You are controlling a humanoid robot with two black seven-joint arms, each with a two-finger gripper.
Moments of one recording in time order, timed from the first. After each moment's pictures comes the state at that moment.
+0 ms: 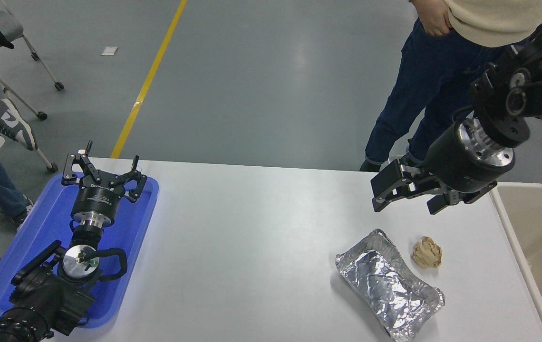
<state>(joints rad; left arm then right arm) -0.55 0.16 -1.10 -0.44 -0.08 -0.64 -0.35 2.40 -0.22 -1.39 1.65 -0.08 0.62 0.20</state>
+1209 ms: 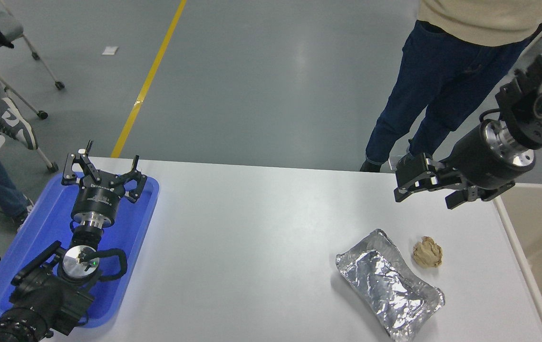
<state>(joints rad) -0.55 0.16 -1.10 -0.44 -0.08 -0.64 -0.35 2.24 -0.43 -1.39 1.56 -0.22 0.57 0.20</state>
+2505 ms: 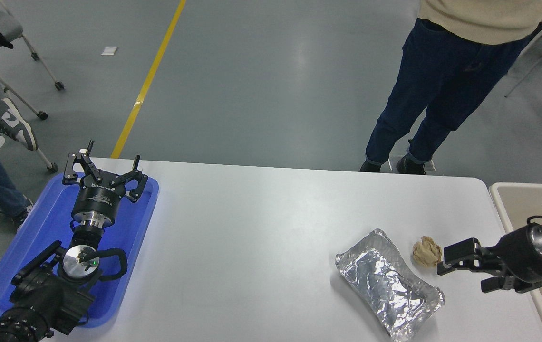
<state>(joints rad) -0.55 0.16 -1.10 -0.44 -0.08 -0.64 -0.34 1.61 -0.80 -1.14 1.51 -0.42 0.36 0.19</state>
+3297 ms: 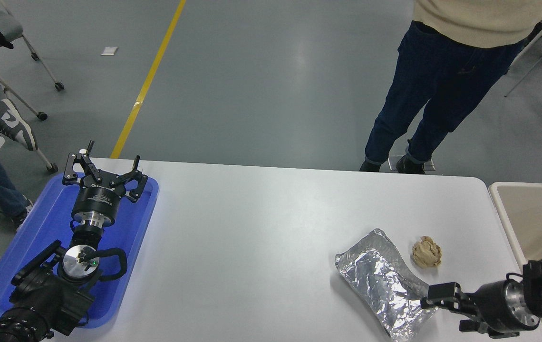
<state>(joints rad) -0.55 0.16 -1.10 -0.44 -0.08 -0.64 -0.34 1.18 -0.72 -0.94 1.37 -0.41 0.08 0.20</state>
